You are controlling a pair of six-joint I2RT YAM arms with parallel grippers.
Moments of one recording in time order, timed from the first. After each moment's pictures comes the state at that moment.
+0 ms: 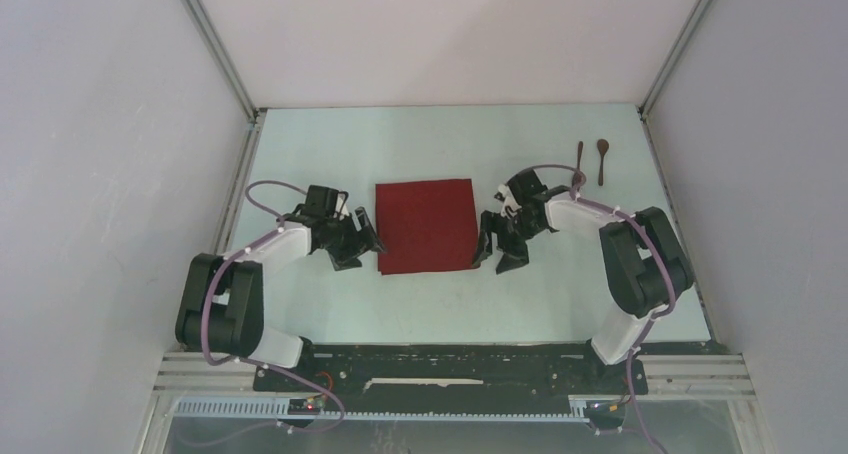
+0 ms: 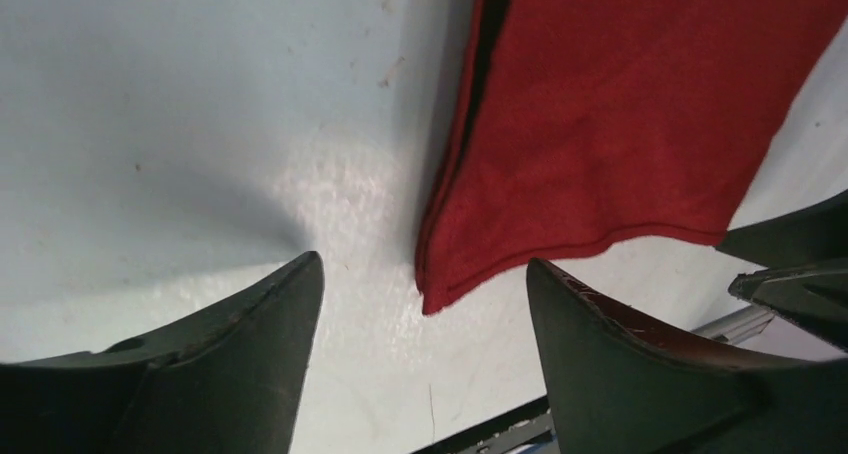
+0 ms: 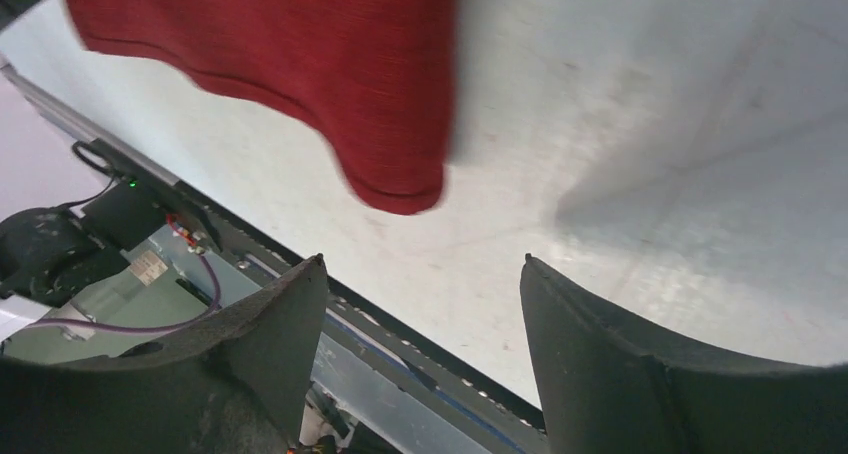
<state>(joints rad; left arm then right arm) -0.19 1.42 0.73 -0.40 0.34 -0.61 0.41 1.73 1.06 -0.59 -0.56 0.48</state>
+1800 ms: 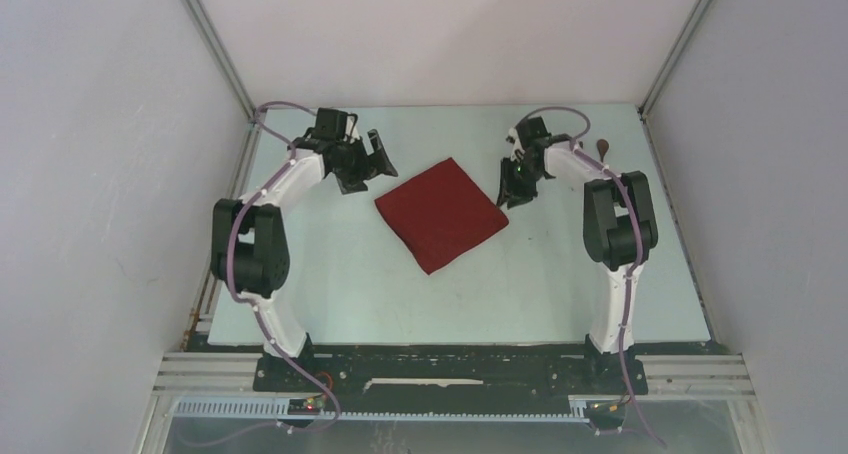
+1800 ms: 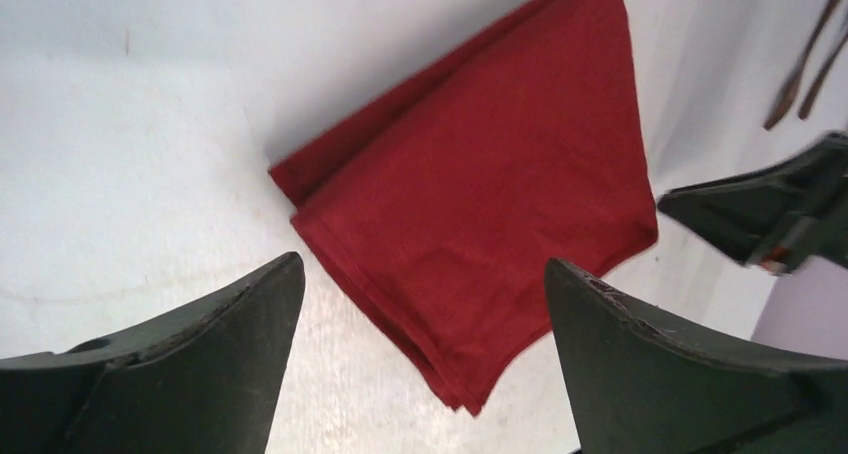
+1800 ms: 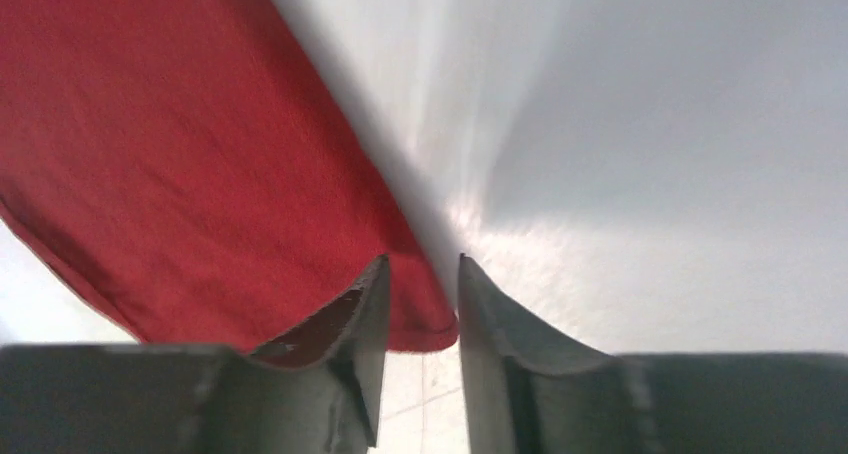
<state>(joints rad) -0.19 1.77 1.37 -0.52 0.30 -0.55 0.25 2.06 1.49 -0.66 -0.30 0.27</state>
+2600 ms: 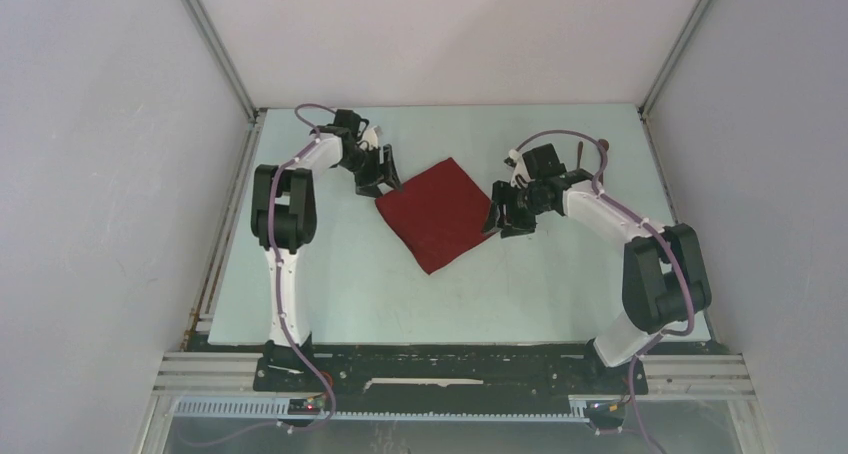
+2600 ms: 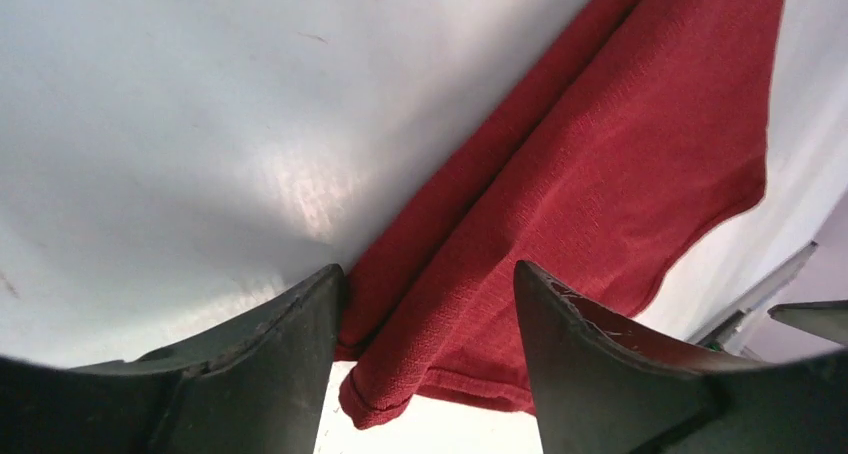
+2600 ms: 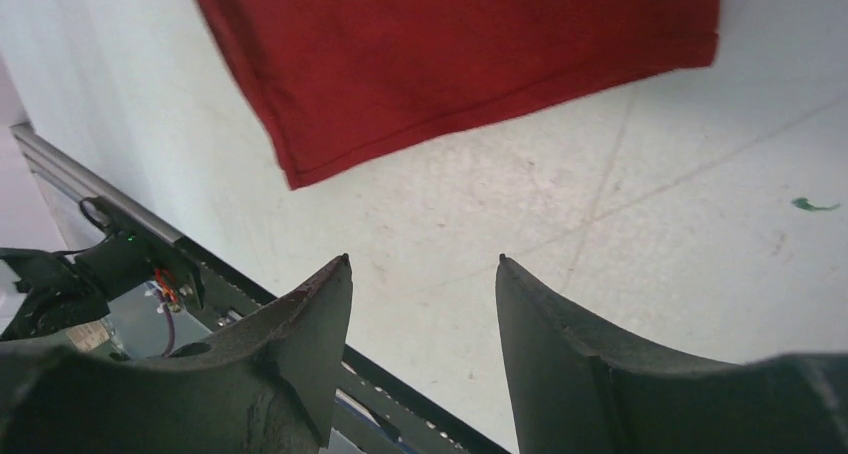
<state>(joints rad) -0.16 2.28 1.81 -0.77 0.50 -0.25 0.32 1.64 1.13 -0.59 -0.45 0.37</state>
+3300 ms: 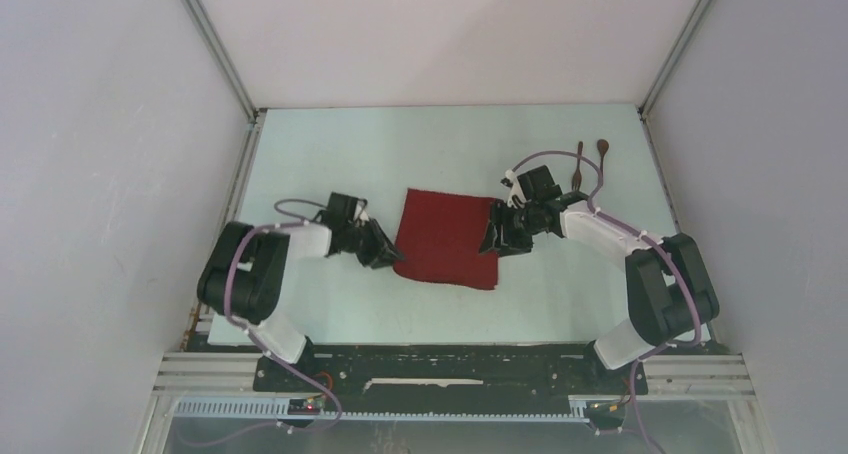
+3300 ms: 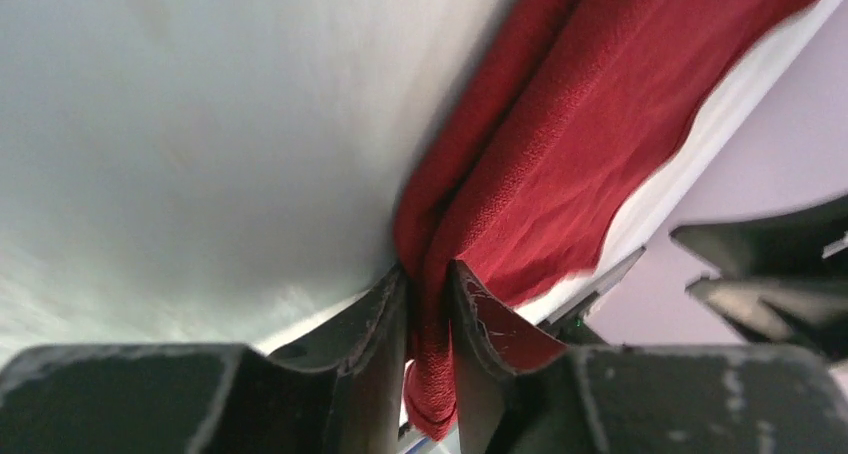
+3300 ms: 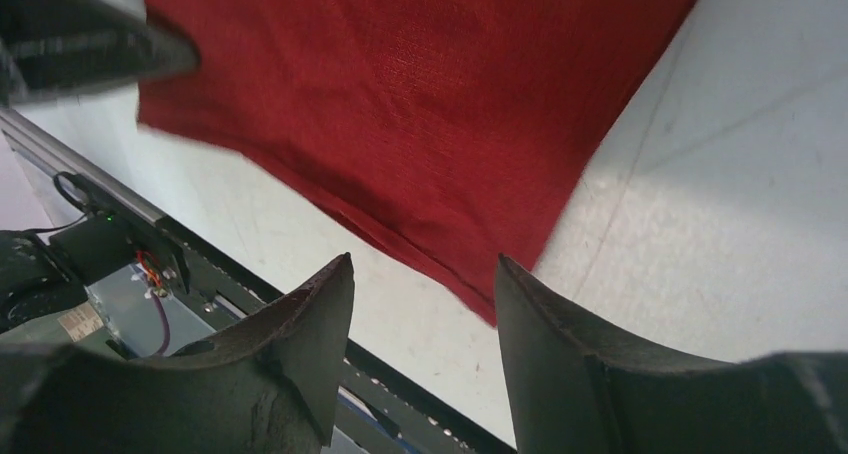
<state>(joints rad) -0.22 1.72 0.78 -0.16 0.54 -0.81 0.40 1.56 0.98 -0.47 -0.46 0.43</state>
